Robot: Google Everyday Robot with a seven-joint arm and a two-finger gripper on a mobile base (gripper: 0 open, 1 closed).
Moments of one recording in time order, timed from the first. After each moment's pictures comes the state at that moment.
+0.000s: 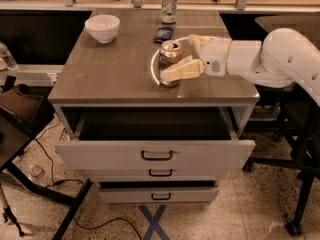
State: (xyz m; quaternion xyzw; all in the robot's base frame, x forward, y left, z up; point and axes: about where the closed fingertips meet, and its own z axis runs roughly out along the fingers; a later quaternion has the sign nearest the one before) arm 0.658 -0.058 0.912 -0.43 0.64 0.31 0.55
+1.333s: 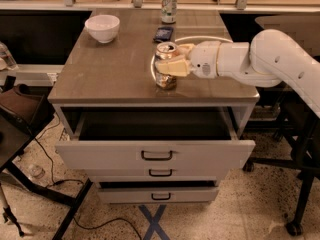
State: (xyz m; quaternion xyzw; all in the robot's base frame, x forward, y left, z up) arm 0.657 -0.033 0.900 -0.44 0.64 0.32 0.54
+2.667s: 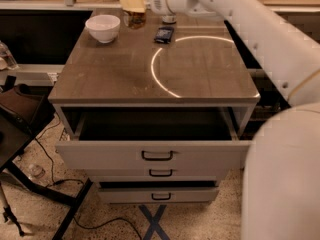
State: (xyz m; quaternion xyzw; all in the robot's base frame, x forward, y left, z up) arm 0.797 0.052 1.012 -0.38 0.68 0.24 0.58
